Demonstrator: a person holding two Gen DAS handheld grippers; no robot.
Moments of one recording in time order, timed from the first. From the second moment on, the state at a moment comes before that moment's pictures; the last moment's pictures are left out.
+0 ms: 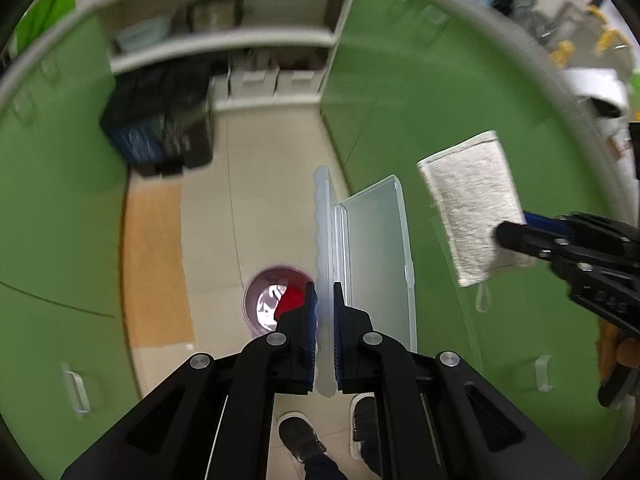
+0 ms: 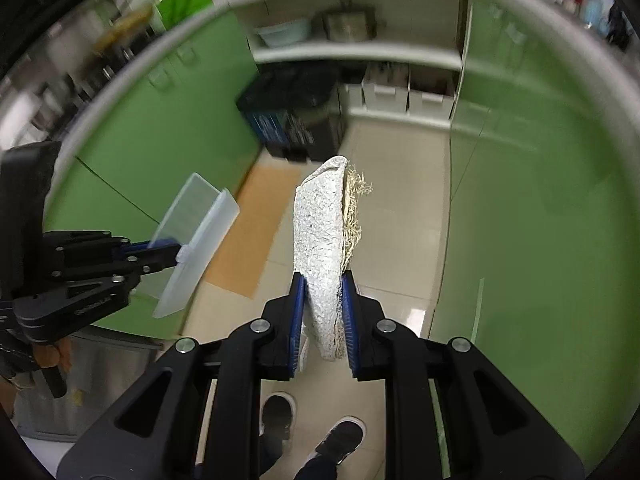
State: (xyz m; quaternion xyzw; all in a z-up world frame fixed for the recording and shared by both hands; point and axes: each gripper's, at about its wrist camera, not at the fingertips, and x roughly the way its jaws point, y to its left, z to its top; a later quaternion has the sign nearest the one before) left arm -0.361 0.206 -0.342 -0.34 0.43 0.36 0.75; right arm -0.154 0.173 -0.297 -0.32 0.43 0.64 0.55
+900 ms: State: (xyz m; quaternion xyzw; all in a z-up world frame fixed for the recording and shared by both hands) left arm -0.426 0.272 -0.525 -0.40 0.40 0.43 0.71; right arm -0.217 0.237 -0.525 -0.39 0.46 0.66 0.45
